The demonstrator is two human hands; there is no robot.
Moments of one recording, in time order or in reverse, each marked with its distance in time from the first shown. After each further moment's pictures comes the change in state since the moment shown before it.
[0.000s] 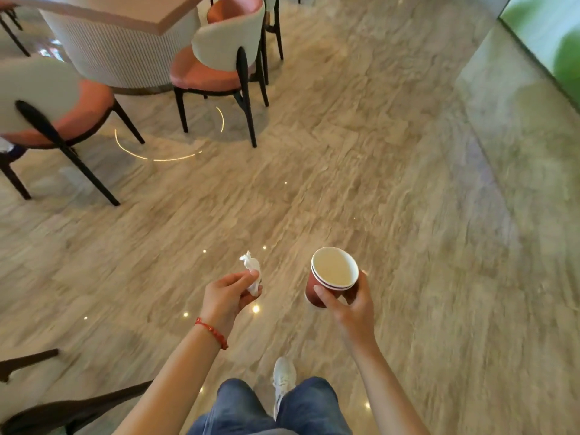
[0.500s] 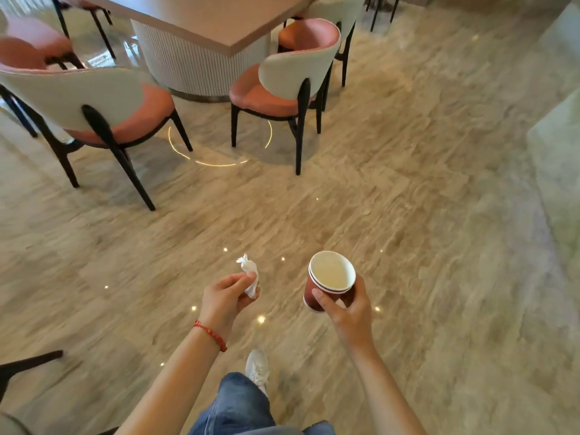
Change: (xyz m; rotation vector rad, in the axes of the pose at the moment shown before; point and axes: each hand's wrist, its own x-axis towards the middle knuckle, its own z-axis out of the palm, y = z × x) left_hand 0.133 0.121 0.002 -0.167 0.166 0.086; right_hand 0.187 -0.047 0.120 -0.019 -0.241 -0.053
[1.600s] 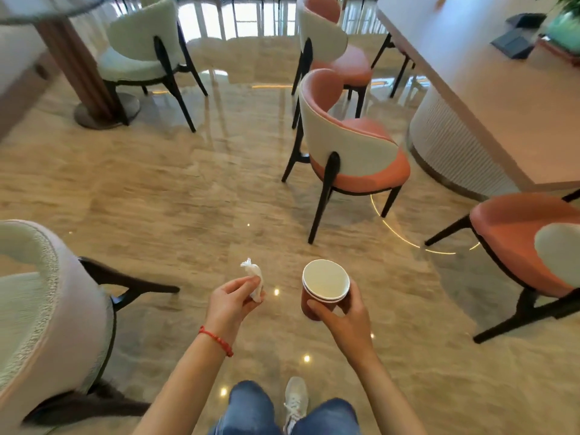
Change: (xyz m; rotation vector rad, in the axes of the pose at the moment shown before) left_hand 0.179 0.224 -0.165 -0.550 0.767 0.272; right_hand 0.258 -0.072 0.420 -0.128 -1.025 -0.097
